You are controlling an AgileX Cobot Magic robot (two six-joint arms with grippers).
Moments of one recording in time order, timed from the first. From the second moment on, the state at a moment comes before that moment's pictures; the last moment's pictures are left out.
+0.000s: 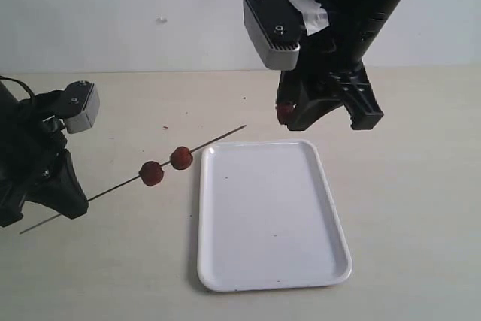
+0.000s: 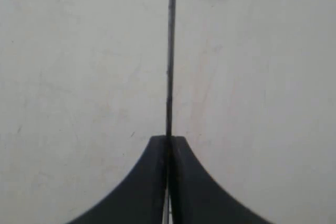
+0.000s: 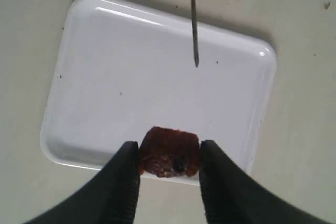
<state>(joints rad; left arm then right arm) -0.16 1.76 -1.09 -0.47 1.10 1.51 0.34 1.75 -1.54 0.27 1.22 -1.46</state>
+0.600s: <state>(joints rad) -0.22 1.76 -1.09 -0.52 1.12 1.51 0.34 1.74 -1.54 0.28 1.22 -1.67</state>
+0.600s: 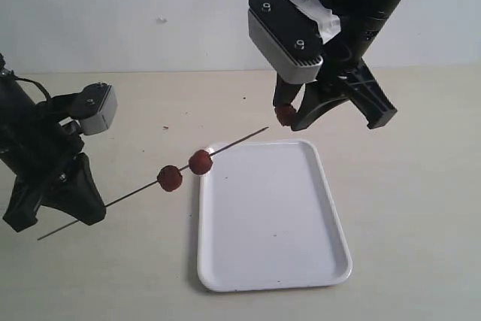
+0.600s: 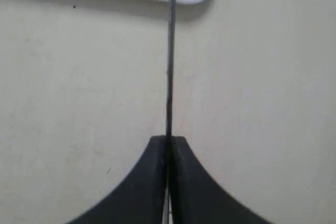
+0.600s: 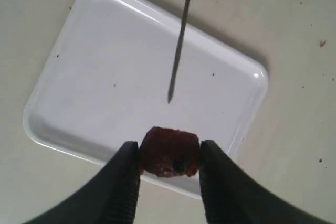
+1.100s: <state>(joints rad) -0.23 1.76 -1.09 -0.55 1.12 1.50 0.34 1.74 -1.54 0.27 1.22 -1.68</state>
